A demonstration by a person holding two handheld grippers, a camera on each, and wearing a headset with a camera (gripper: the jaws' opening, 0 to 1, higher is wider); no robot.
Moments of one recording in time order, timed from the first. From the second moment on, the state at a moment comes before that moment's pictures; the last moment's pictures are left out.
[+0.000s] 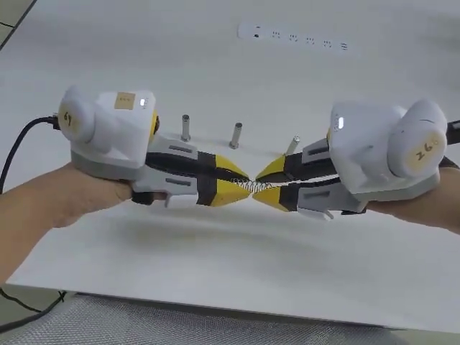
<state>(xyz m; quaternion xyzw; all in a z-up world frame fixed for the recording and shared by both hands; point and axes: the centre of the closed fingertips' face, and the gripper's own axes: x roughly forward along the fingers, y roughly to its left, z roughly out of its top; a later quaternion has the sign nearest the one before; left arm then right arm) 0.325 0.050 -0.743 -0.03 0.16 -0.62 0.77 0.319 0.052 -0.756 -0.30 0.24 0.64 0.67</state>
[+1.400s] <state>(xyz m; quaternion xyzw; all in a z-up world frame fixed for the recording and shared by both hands) 0.326 0.047 -0.743 -0.04 0.16 -0.62 0.77 0.320 0.043 -0.753 -0.31 0.24 0.64 0.66</state>
